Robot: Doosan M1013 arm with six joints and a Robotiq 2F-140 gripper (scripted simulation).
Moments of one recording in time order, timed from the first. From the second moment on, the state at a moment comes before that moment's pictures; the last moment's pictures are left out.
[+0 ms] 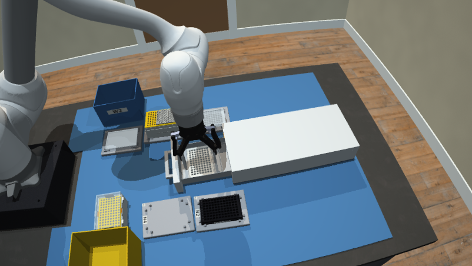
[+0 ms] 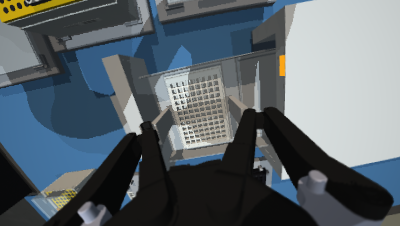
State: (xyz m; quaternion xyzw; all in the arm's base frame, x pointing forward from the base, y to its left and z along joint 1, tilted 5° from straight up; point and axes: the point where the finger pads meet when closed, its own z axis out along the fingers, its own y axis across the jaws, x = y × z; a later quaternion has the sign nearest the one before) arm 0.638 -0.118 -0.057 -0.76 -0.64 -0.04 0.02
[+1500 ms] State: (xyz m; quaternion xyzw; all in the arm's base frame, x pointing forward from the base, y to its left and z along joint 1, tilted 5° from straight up) arm 0.638 -0.117 -0.016 -0.76 -0.65 -0.04 0.01
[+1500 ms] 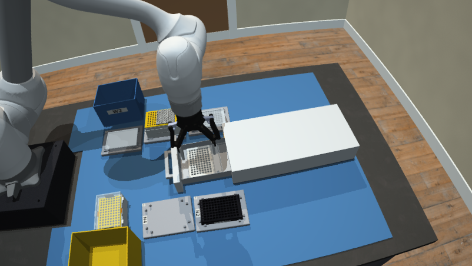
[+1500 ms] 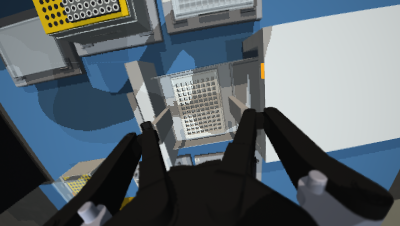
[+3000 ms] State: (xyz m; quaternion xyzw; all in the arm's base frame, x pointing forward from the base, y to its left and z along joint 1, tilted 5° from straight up) arm 0.636 -0.120 0.036 -0.76 -0.65 -0.04 0.02
